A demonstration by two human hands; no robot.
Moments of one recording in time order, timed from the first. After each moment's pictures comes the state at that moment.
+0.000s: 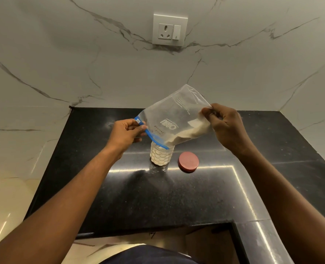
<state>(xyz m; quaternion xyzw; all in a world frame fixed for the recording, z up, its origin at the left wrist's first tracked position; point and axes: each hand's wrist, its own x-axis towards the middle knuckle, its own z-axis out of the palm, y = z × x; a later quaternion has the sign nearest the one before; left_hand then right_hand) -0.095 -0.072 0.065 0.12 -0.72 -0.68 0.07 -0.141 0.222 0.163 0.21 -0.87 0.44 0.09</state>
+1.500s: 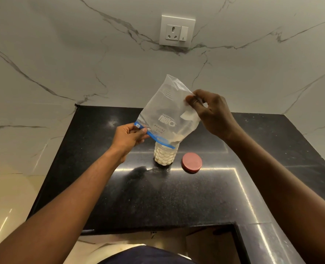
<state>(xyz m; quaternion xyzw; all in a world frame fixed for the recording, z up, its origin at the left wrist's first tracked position) -0.087 -0.076 0.051 0.19 -0.67 -0.72 0.05 -0.148 0.171 0.194 0.30 -0.87 0.38 0.10</state>
